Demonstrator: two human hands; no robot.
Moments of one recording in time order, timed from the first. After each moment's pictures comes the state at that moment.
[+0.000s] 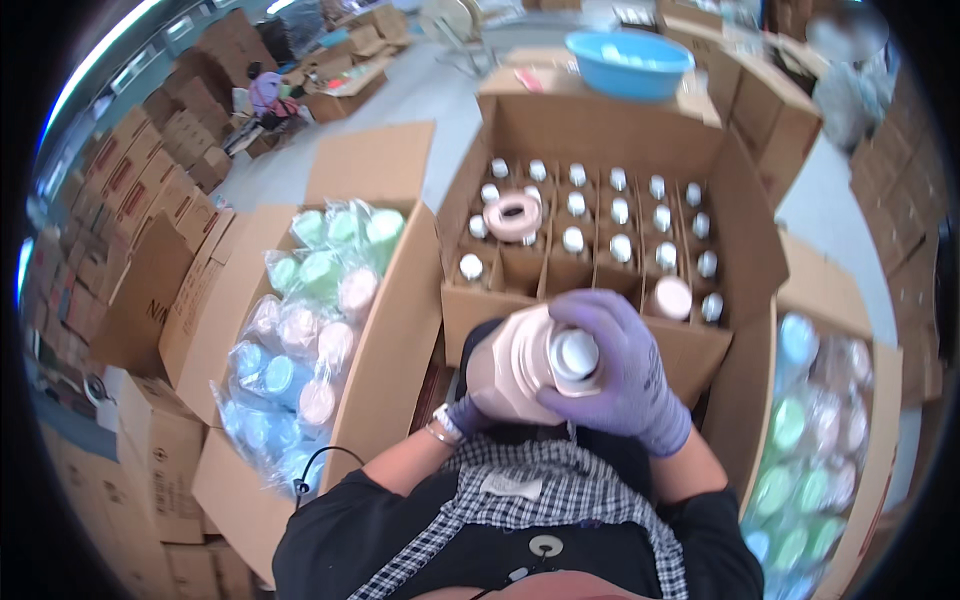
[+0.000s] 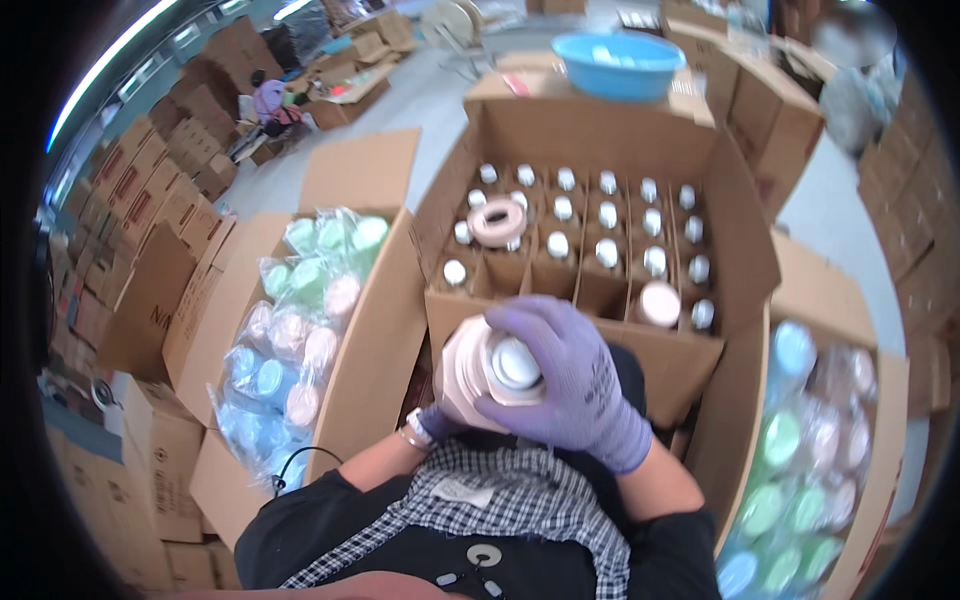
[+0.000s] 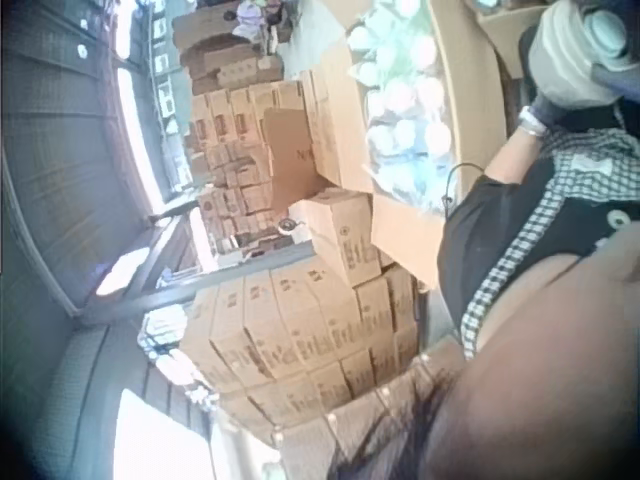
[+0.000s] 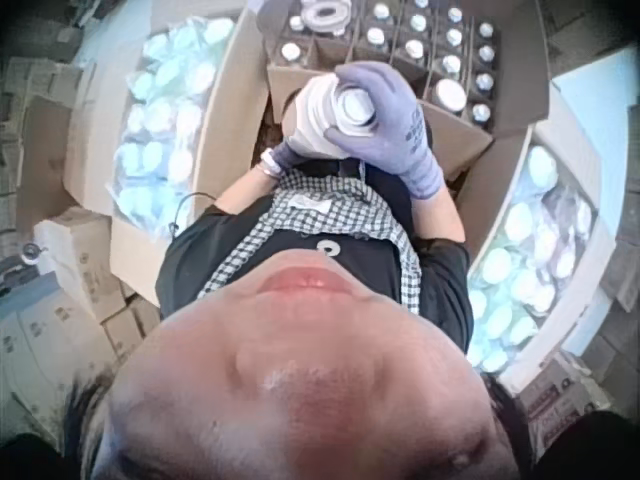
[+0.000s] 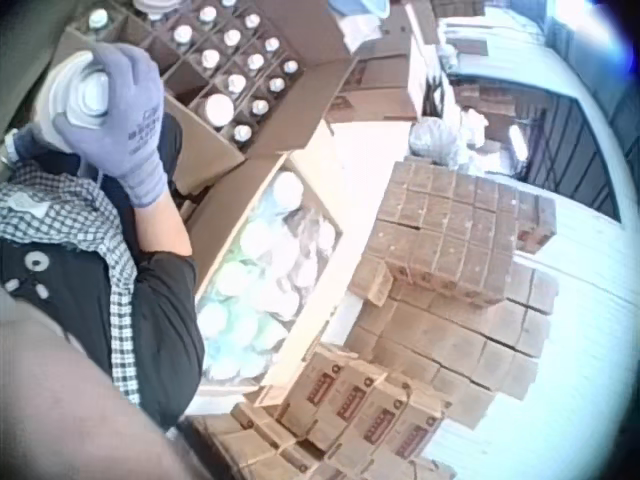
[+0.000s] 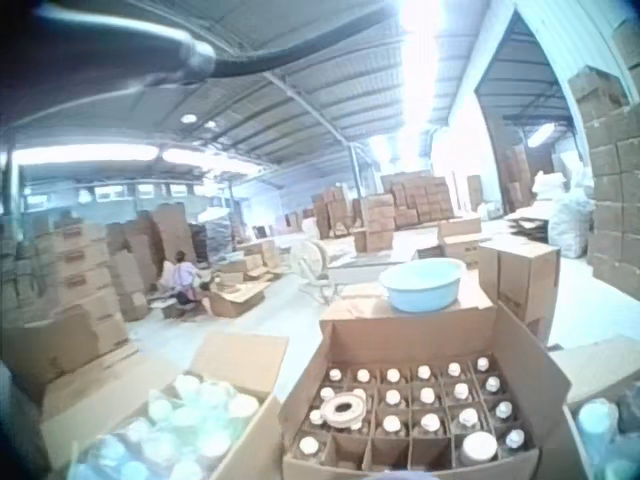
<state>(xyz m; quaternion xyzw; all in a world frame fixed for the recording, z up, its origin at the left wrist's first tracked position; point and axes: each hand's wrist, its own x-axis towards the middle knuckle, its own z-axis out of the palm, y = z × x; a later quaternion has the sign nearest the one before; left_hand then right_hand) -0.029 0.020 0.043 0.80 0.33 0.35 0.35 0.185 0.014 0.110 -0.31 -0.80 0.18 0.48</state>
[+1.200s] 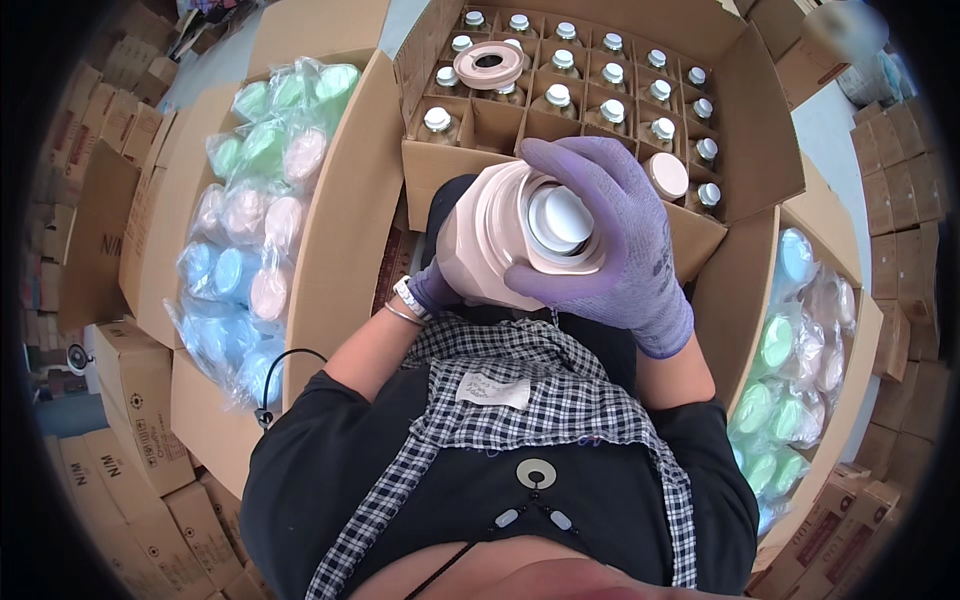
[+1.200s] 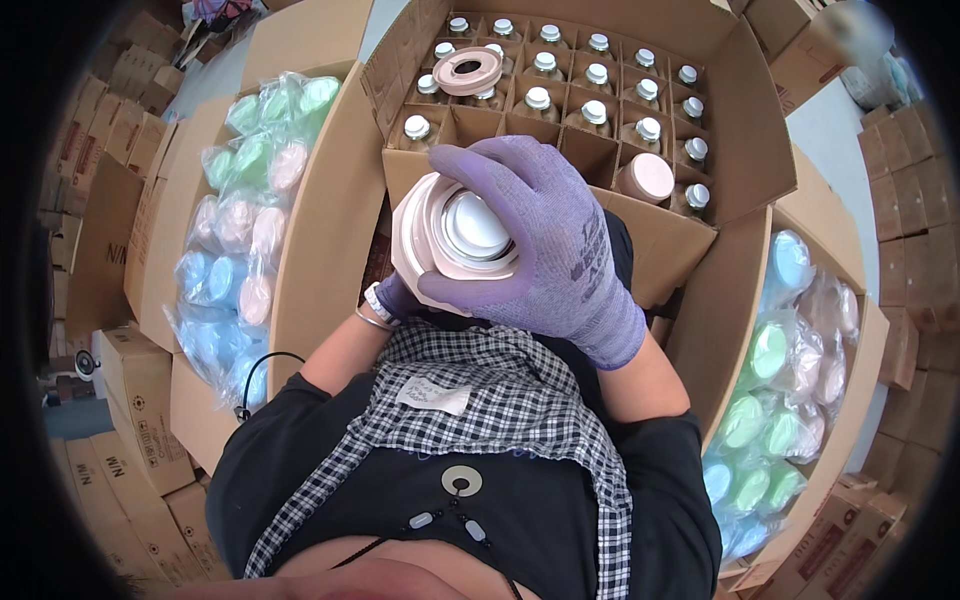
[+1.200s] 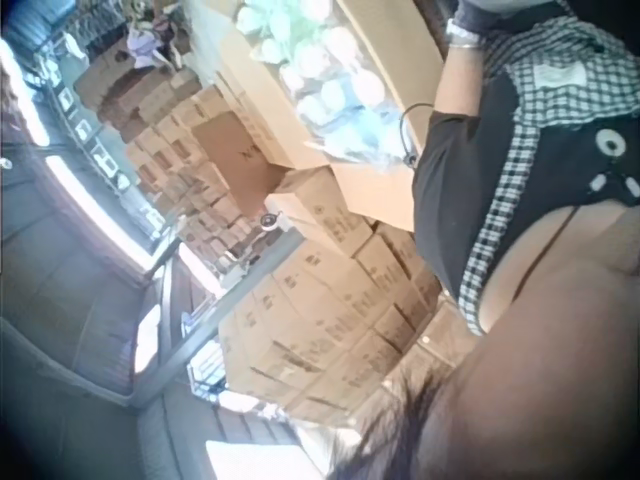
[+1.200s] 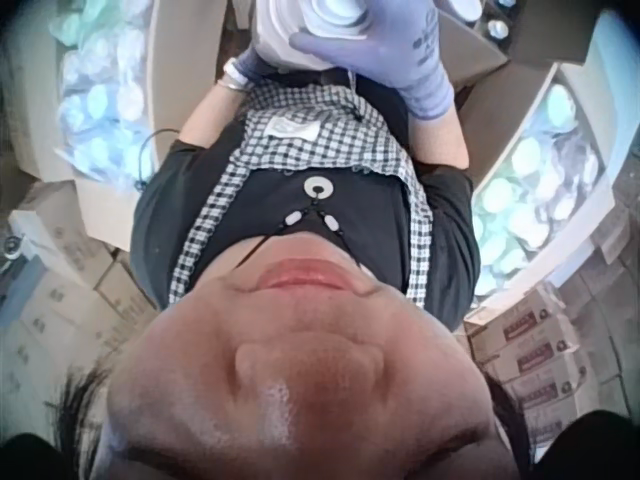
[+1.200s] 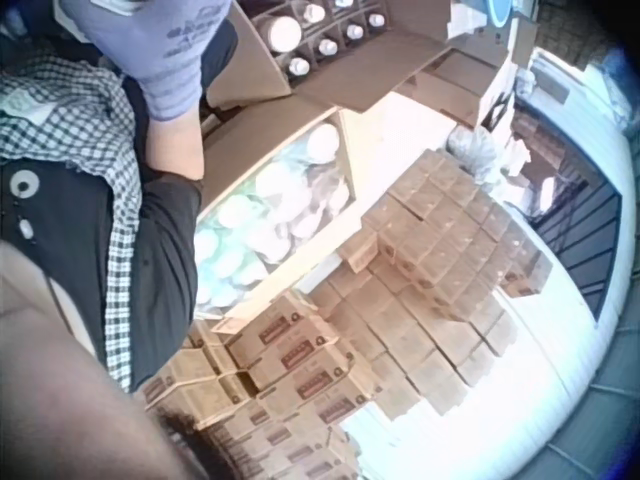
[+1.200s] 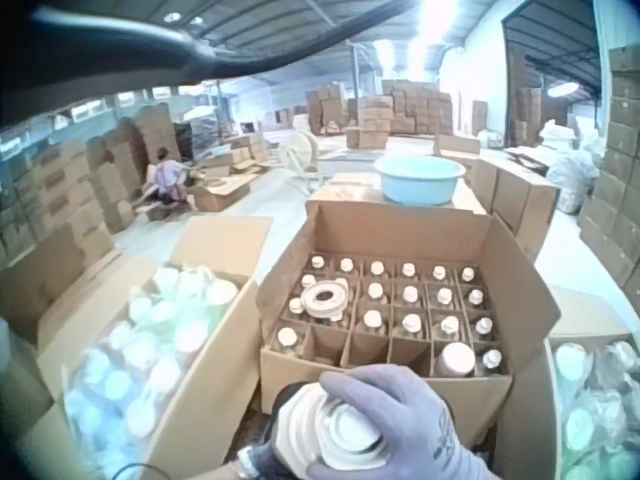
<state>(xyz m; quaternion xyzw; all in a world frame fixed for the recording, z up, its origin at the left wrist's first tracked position) -0.058 0.029 -0.063 0.71 0.31 0.37 0.52 0.169 0.022 0.096 -0.33 -0.82 0.14 0.45</state>
